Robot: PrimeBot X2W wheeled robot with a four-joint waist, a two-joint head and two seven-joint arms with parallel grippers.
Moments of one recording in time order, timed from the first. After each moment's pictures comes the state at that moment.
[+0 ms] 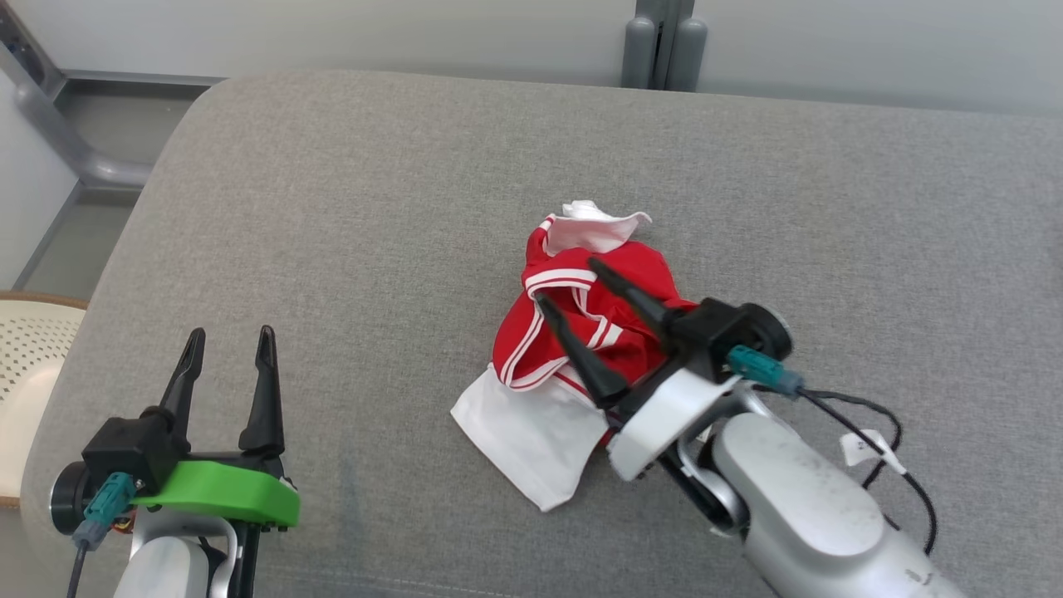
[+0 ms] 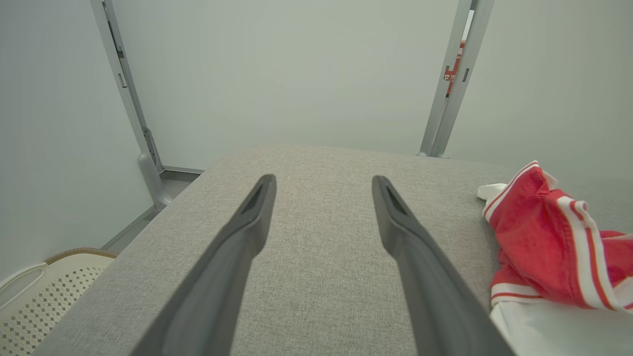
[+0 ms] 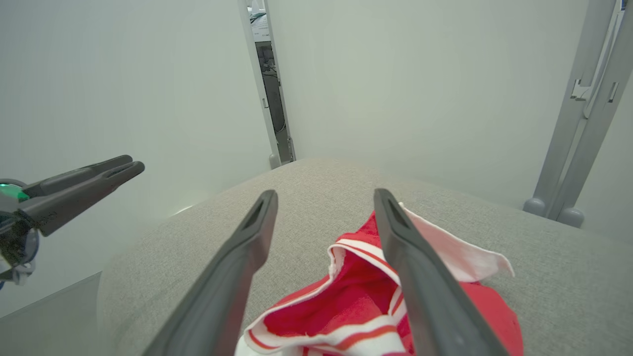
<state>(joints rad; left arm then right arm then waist) -0.17 0.20 -0.11 0.26 -0.35 -0.07 -0.26 -0.51 -0.09 0.63 0.42 0.37 0.13 -0.26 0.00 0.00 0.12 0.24</state>
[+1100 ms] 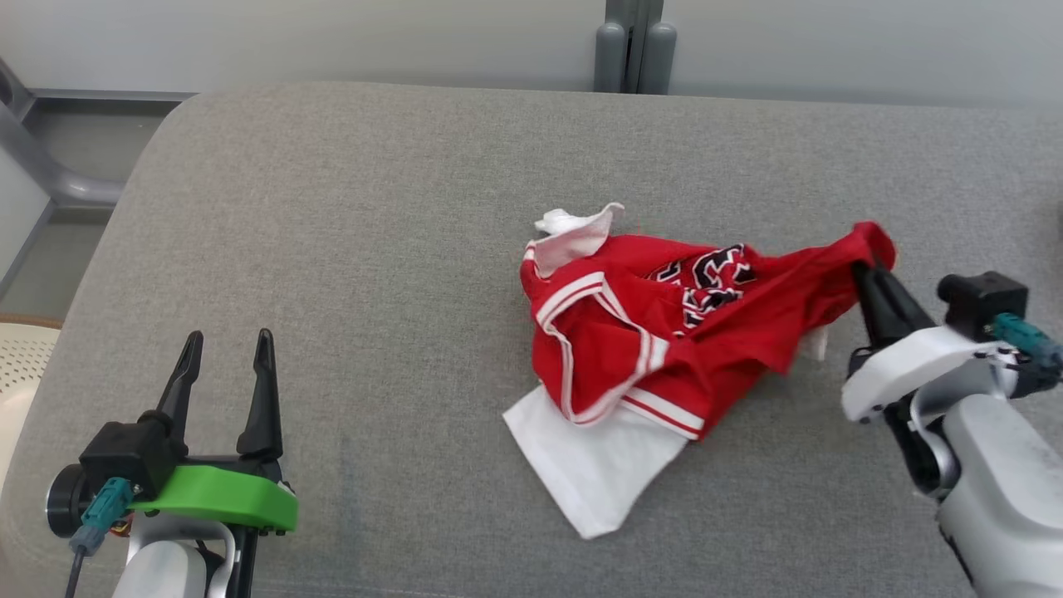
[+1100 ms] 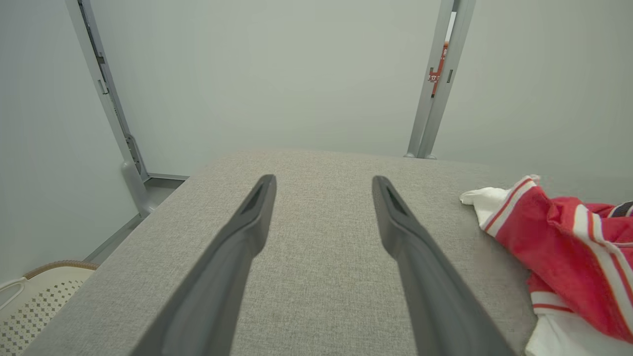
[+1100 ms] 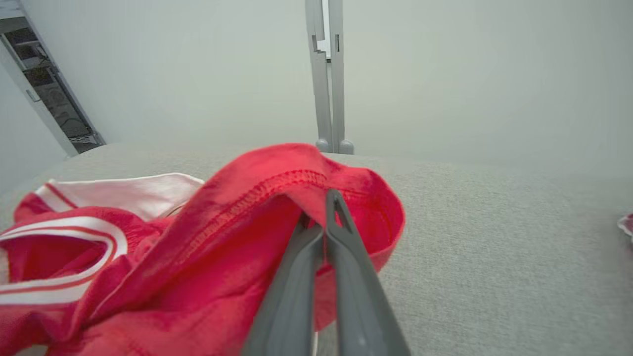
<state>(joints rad) -0.15 0.21 -0.11 0.23 -0.35 -0.06 -0.26 -0.43 -0.31 0.24 0.55 0.42 0.13 -0.25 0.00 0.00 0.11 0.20</state>
